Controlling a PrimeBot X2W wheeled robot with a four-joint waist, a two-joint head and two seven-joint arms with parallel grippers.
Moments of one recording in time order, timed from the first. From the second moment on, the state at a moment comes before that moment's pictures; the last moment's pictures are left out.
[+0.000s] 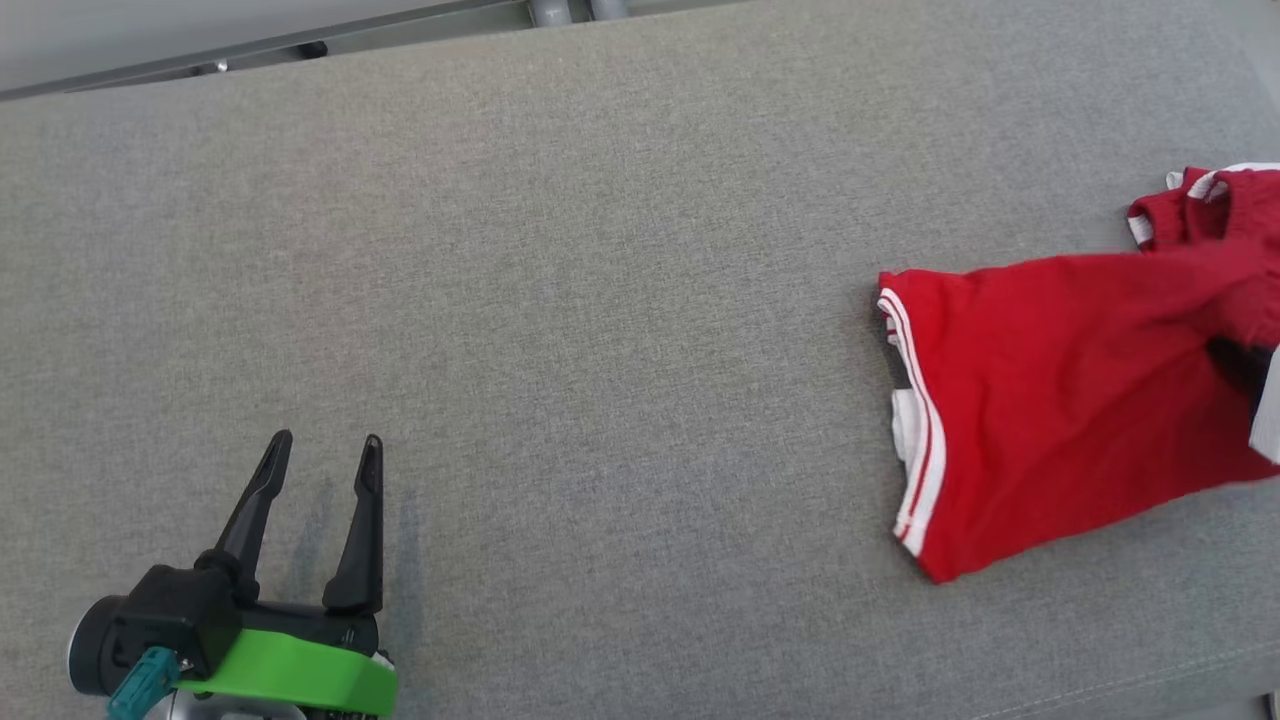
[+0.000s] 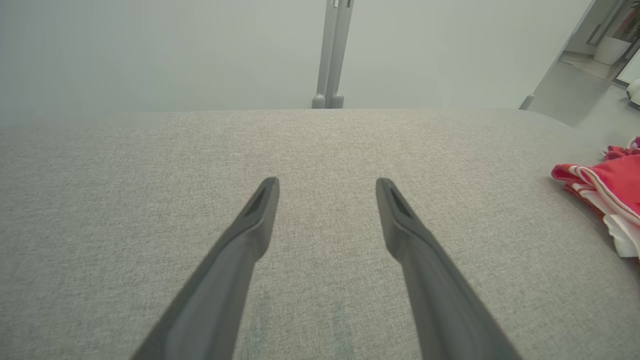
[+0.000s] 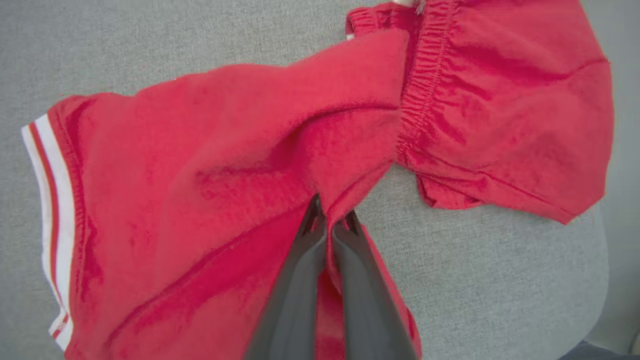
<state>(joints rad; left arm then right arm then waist) 0.00 0.45 -0.39 -0.17 -0.54 0.21 -0.20 -0.32 -0.51 -0.12 0.14 0.60 0.13 0.81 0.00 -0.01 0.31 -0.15</state>
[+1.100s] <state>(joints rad) -0.05 0.45 -0.42 -0.20 -0.51 0.24 -0.16 -0.56 -0.73 -0.25 0.53 0.40 0.13 0.58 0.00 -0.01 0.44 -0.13</state>
